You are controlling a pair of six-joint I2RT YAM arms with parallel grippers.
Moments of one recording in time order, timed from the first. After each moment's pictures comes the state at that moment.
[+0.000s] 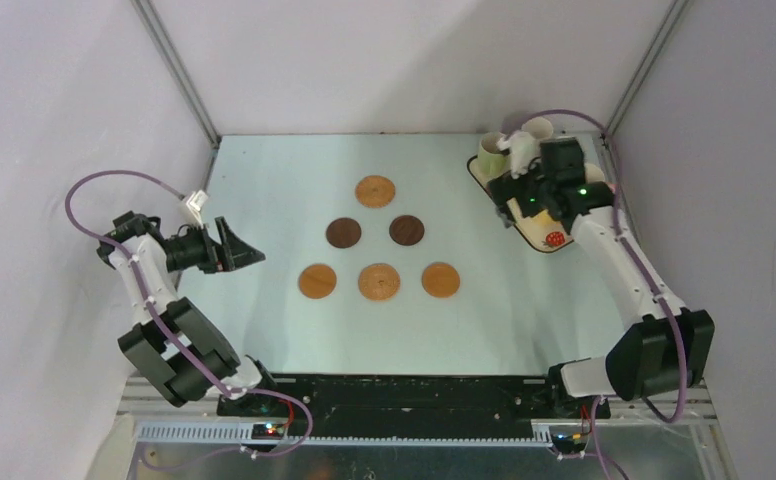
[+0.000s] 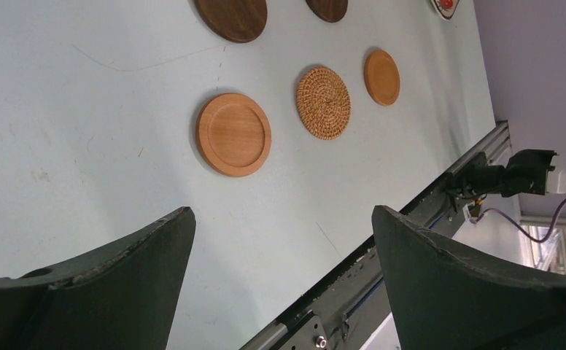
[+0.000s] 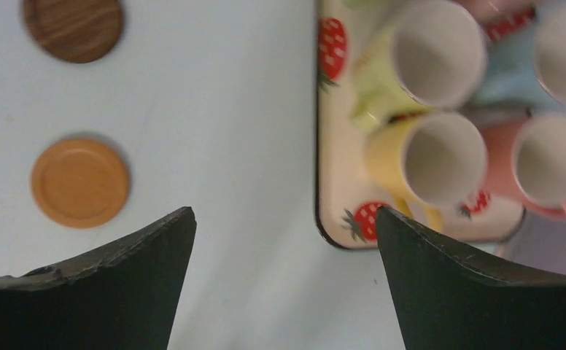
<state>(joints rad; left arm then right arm) 0.67 1.36 1.14 -1.25 1.06 0.69 0.26 1.39 1.29 -0.63 -0.12 -0.38</state>
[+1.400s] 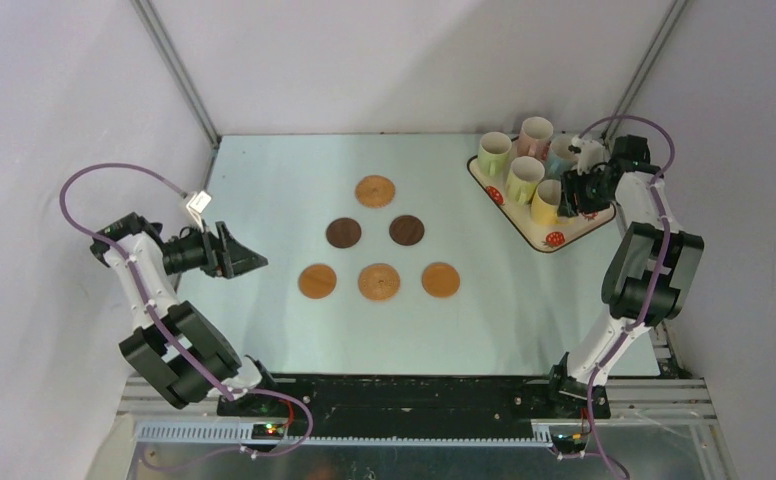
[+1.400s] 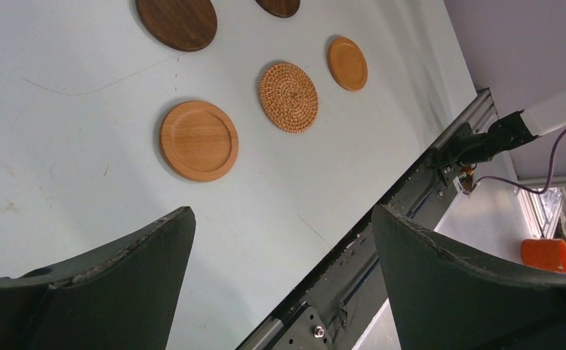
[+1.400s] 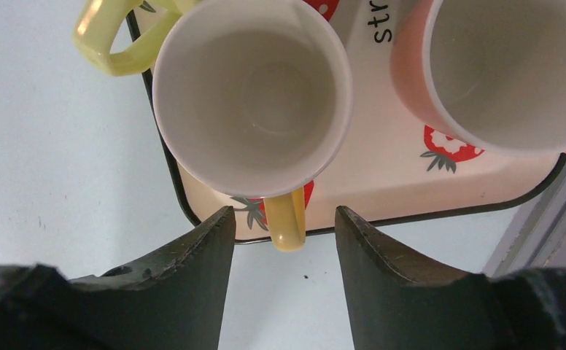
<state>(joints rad) 0.68 1.35 1.19 -1.49 1.13 0.96 -0.28 1.82 1.47 -0.69 -0.39 -0.47</state>
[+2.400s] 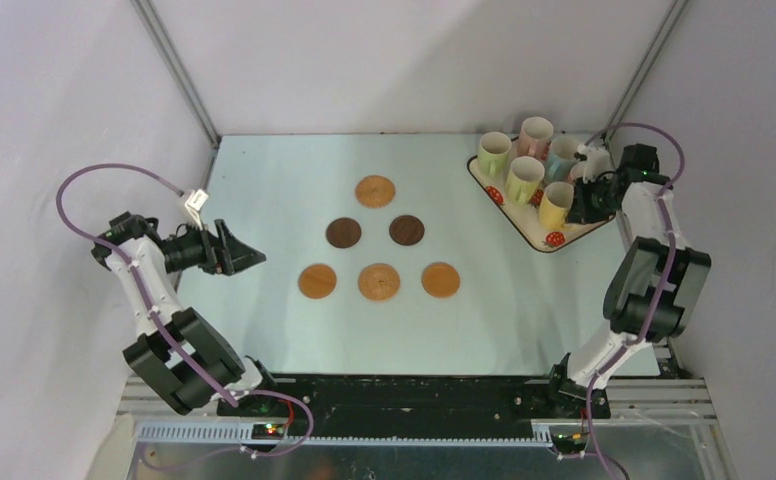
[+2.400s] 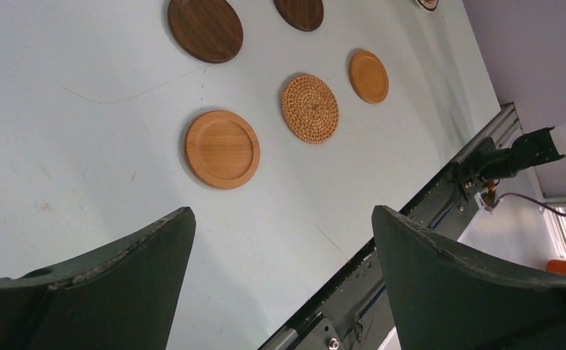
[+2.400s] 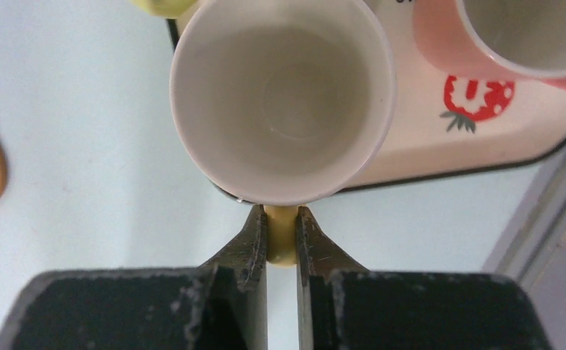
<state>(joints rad) 0.68 1.31 1.17 -1.37 1.12 0.85 -0.32 1.75 1.38 -0.70 -0.44 -0.52</state>
